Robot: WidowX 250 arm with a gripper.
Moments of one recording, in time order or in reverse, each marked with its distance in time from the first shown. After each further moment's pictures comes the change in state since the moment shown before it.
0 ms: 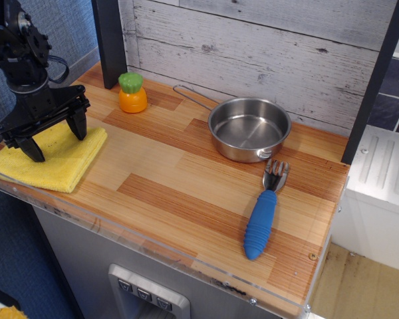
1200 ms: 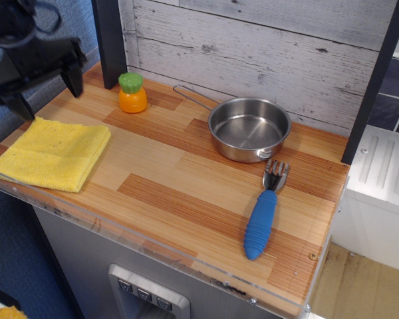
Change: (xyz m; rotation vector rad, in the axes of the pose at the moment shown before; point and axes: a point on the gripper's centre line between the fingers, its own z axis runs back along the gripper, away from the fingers) arm 0.008 -0.013 0.072 -0.091 -0.126 -0.060
